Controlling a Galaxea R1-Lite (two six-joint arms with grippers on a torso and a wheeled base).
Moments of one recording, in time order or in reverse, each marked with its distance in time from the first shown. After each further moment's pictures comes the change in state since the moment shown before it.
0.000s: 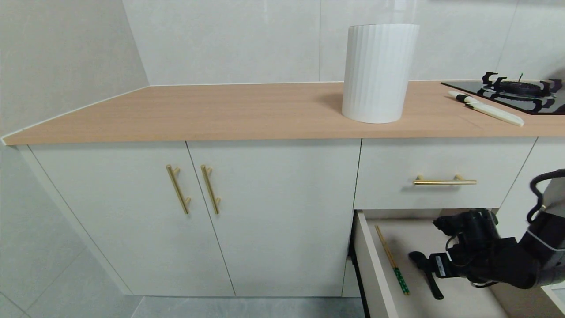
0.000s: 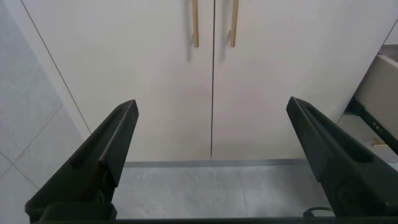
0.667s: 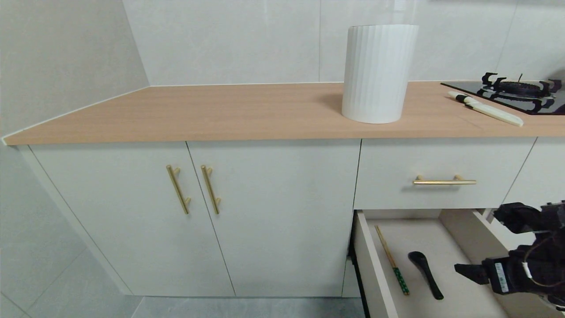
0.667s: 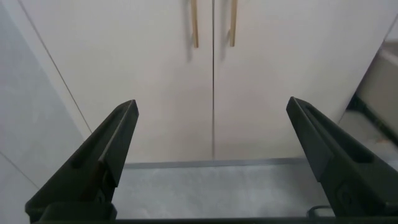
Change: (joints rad) left arm 0.000 0.000 0.000 0.001 0.000 0.051; right arm 0.069 -0.696 0.166 0.415 -0.026 0.021
